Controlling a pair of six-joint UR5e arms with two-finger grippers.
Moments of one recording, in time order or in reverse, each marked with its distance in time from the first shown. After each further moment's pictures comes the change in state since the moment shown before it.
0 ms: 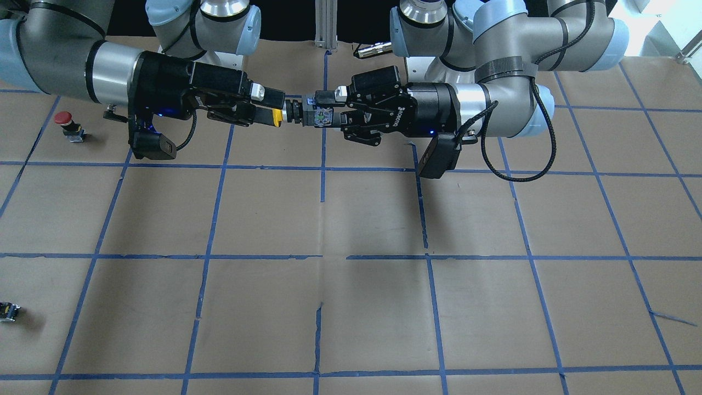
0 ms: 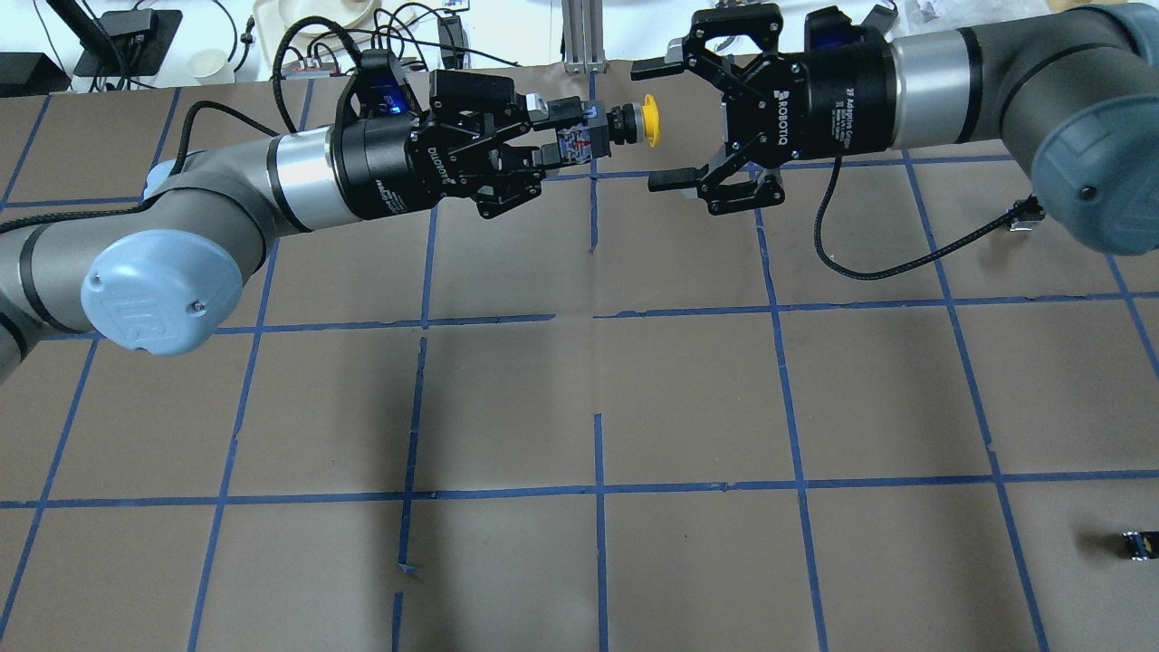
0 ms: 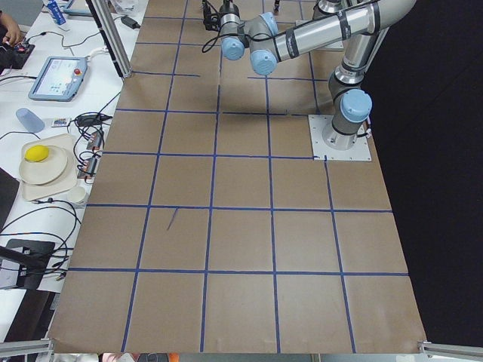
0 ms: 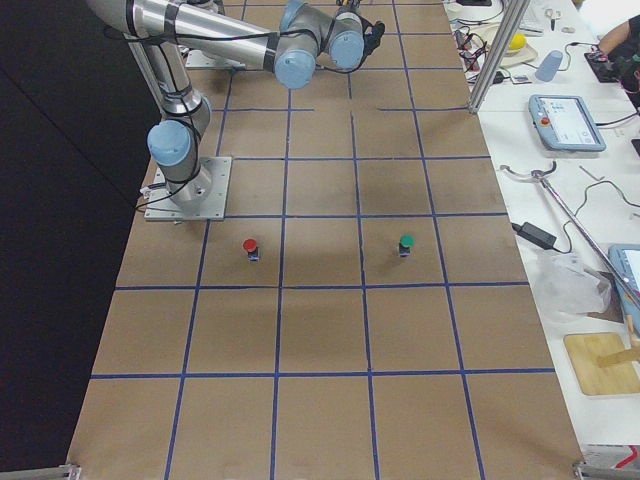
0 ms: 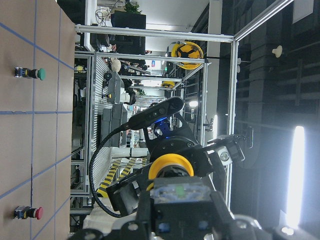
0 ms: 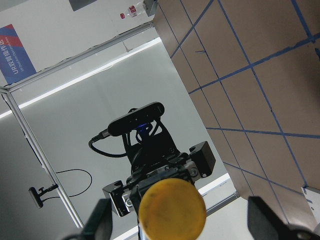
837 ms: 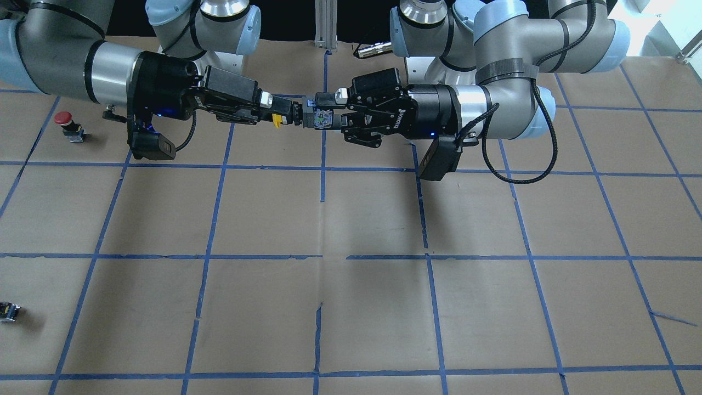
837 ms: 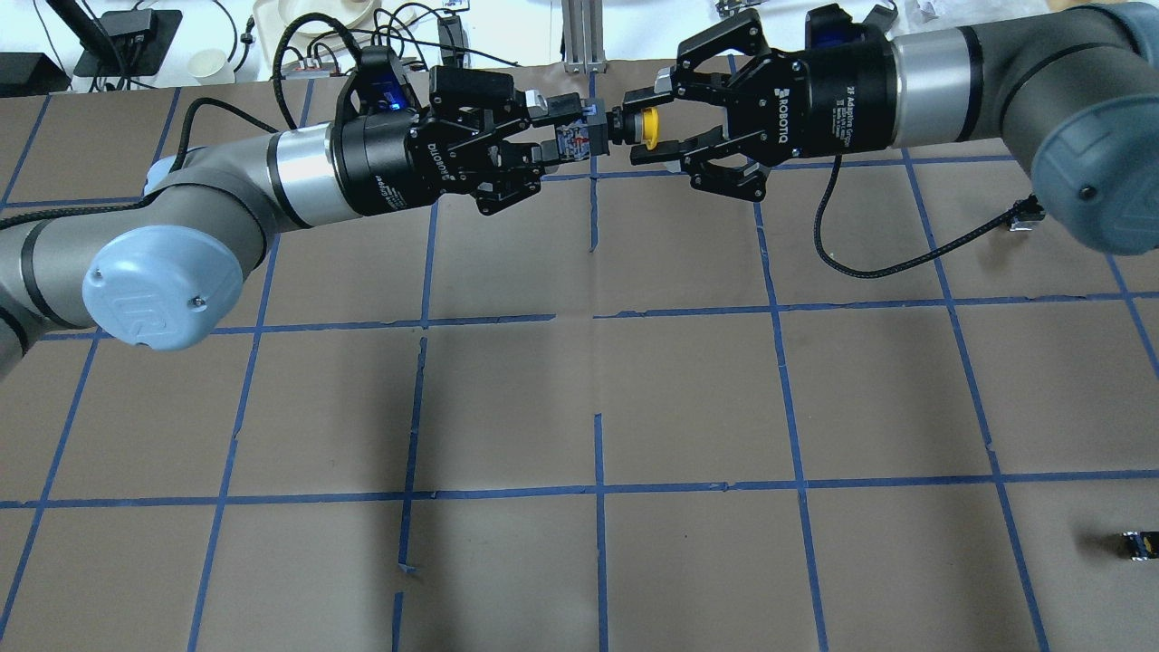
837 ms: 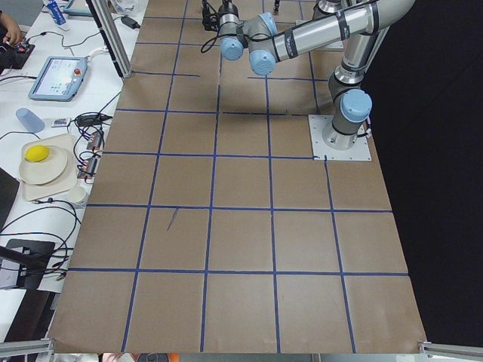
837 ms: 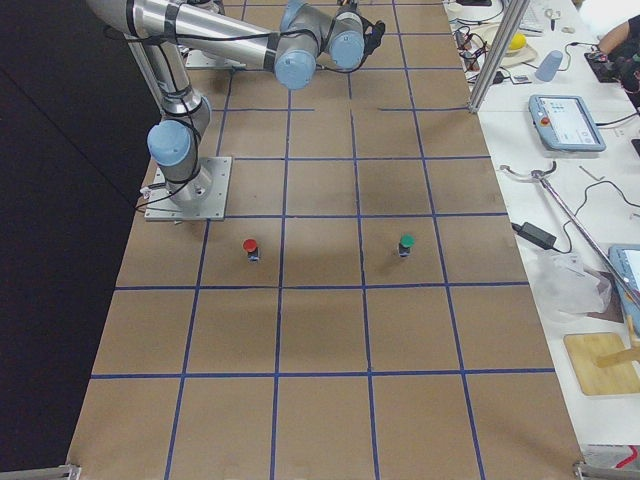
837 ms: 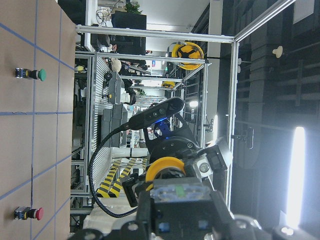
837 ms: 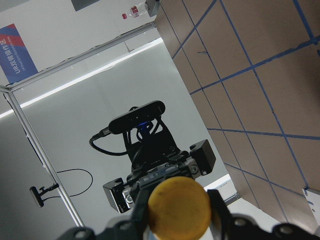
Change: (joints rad) left arm 0.001 -0.007 0.008 0.003 0.000 -0.006; right arm 0.000 -0.001 -0.001 -0.002 0.001 0.000
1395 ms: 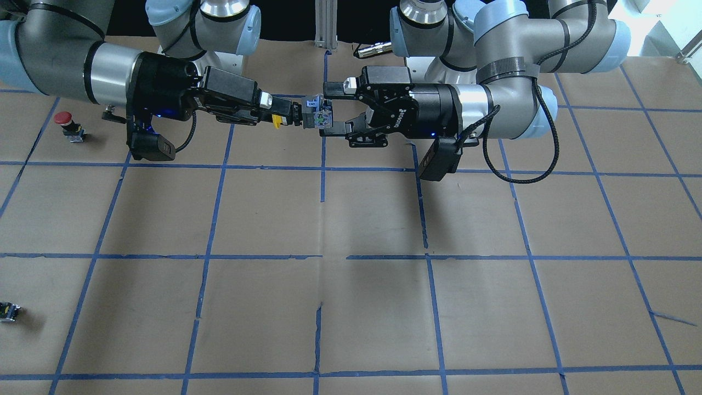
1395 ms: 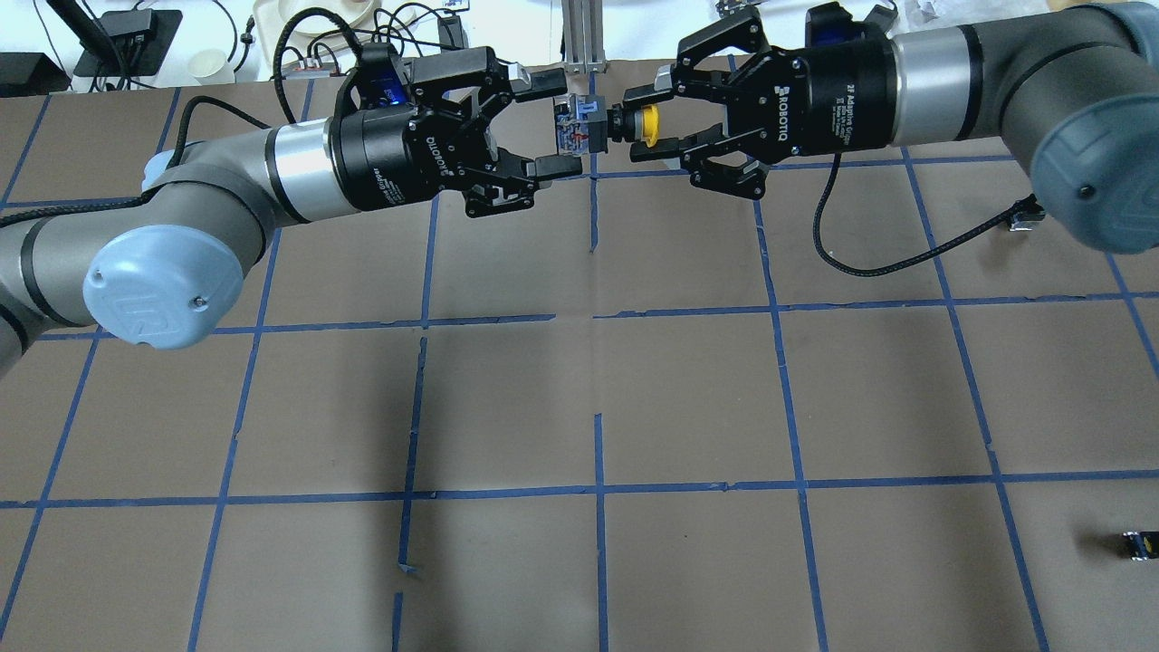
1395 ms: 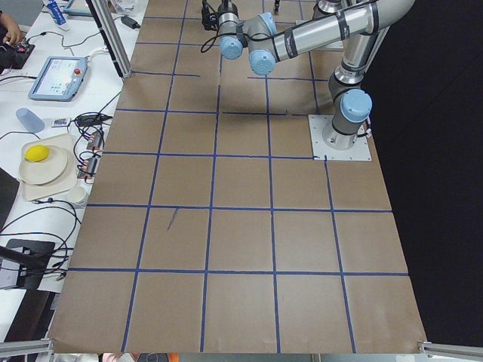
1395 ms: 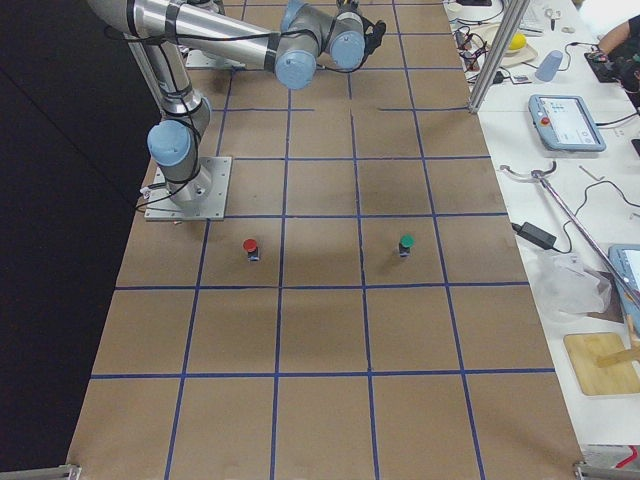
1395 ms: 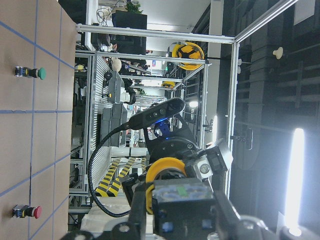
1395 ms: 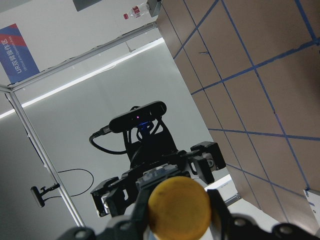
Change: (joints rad) left arm 0.002 -0.002 0.003 0.063 0.006 -0.111; right arm -0.008 0.003 -0.004 -0.010 -0.012 -0.002
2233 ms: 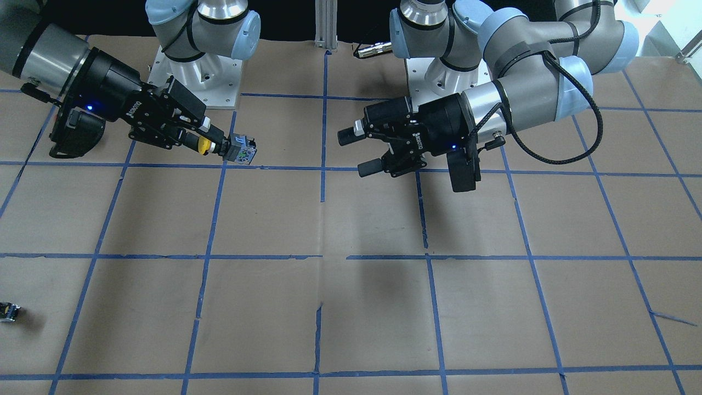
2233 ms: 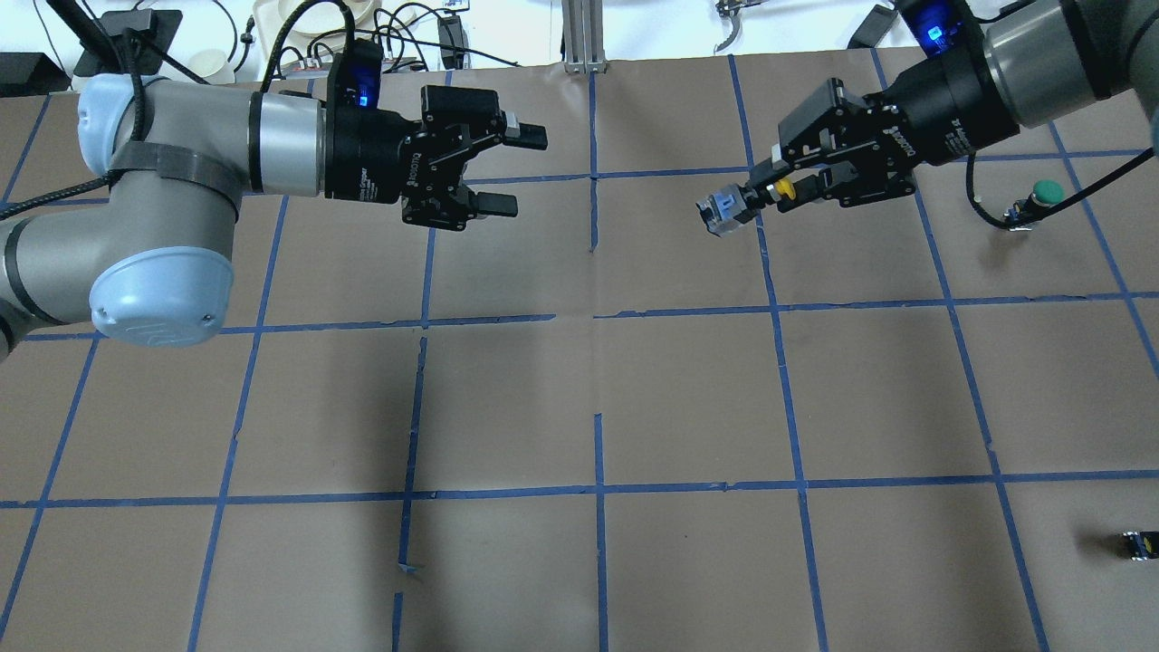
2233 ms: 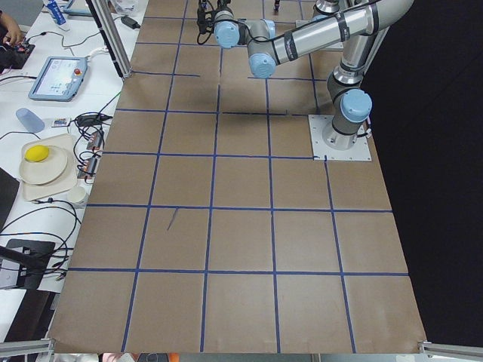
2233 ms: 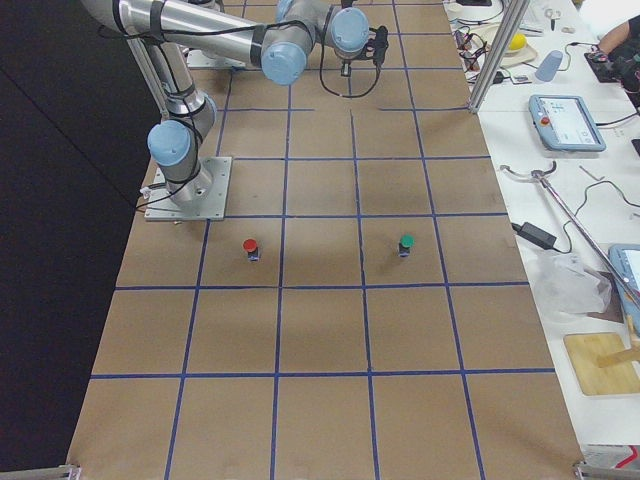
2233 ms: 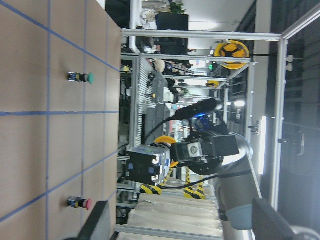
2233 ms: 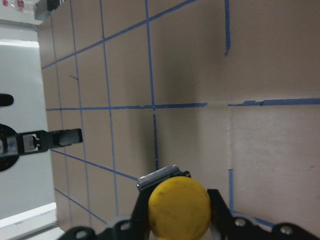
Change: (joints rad) left arm 0.033 -0.006 0.006 0.471 0.602 -0.383; right arm -0.099 -0.049 -0.057 -0.068 -0.631 -0.430
